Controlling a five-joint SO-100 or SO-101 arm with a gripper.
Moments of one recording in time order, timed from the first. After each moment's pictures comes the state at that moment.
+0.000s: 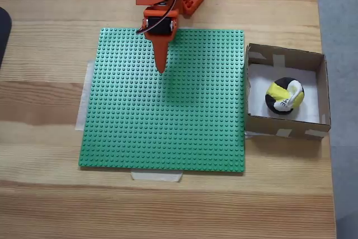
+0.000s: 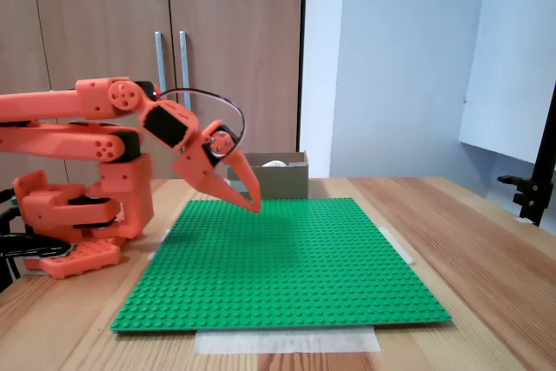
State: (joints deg) arm -2.5 177.7 167.6 43.1 -2.8
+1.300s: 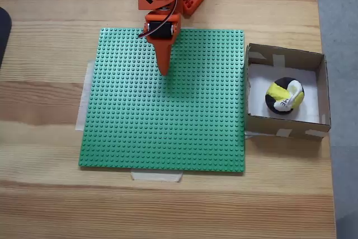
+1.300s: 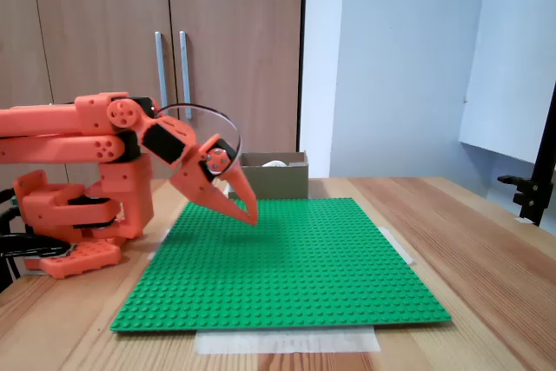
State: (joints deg) arm -2.5 184.1 177.1 41.5 0.9
